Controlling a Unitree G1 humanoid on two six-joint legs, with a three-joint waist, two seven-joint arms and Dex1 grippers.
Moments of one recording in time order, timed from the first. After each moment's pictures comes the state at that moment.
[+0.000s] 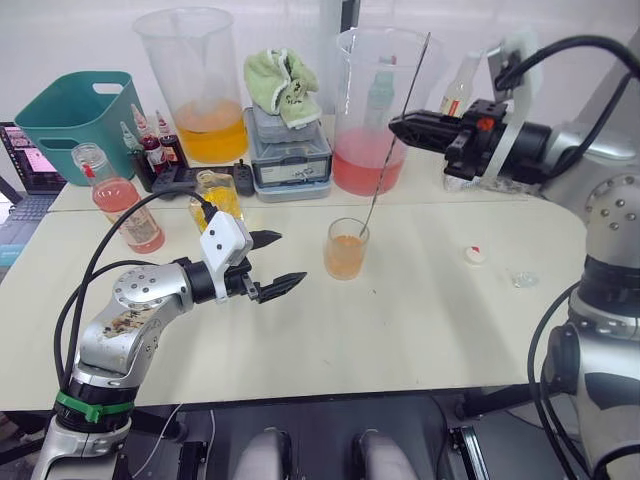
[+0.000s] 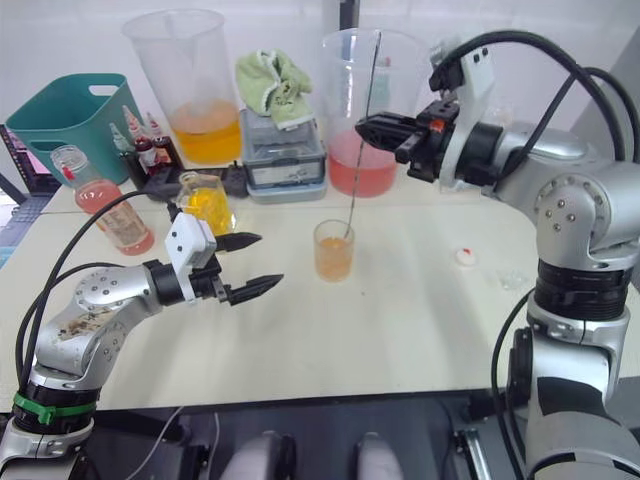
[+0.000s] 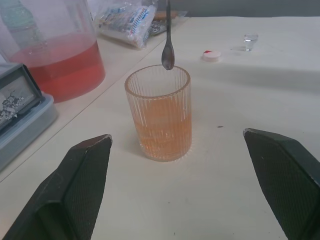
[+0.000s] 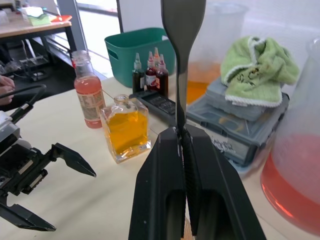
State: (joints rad) left arm -0.37 0.63 0.02 -0.33 -0.44 0.50 -0.84; right arm -1.07 -0.68 -0.13 -0.13 0.70 1.12 0.63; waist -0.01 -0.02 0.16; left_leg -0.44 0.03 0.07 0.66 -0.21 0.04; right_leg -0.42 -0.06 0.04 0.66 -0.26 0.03
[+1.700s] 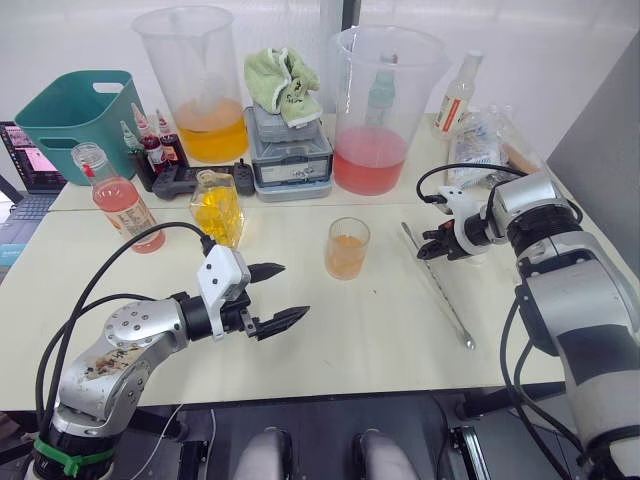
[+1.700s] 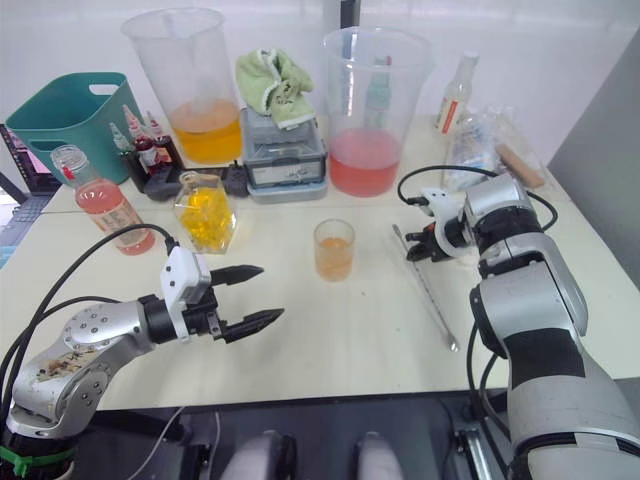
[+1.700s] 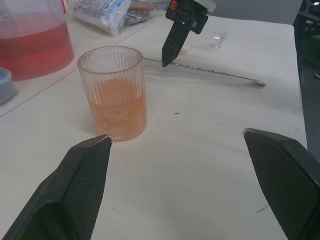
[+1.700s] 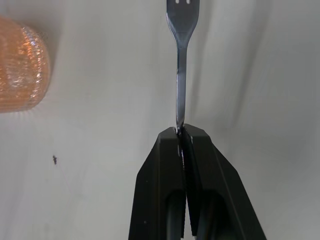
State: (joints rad) left arm -0.16 0.66 0.06 -0.55 -0.55 0.59 -0.79; right arm -1.38 -0.54 0.36 1.23 0.12 1.00 0.94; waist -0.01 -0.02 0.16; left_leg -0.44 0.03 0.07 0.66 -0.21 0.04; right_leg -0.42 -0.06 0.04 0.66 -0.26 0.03
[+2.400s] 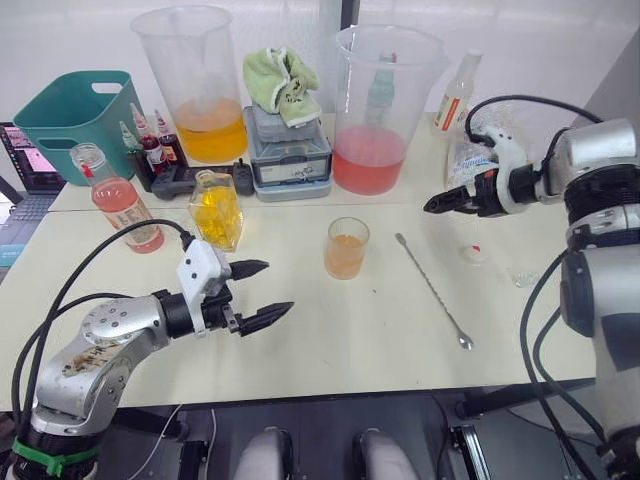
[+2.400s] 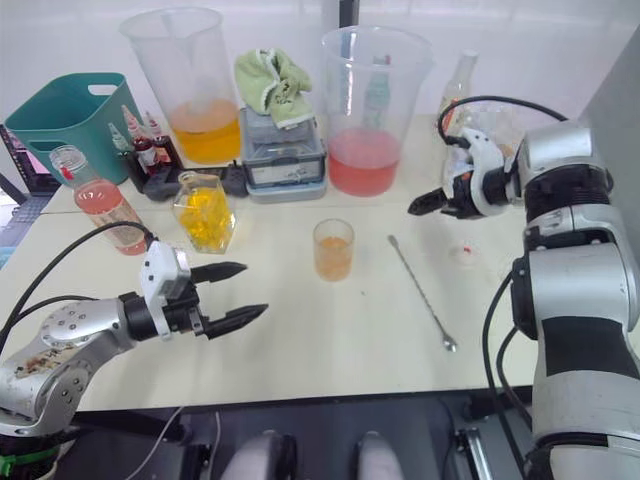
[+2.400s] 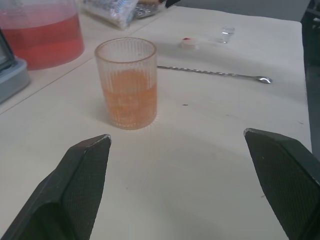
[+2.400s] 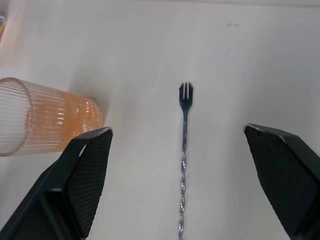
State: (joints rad) left arm -0.15 0.72 0.15 -0.49 -0.61 0.60 -0.82; right arm -1.45 -0.71 0.18 0.99 0.08 1.11 1.07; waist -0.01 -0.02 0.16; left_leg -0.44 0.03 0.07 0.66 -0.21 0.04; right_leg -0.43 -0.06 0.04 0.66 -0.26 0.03
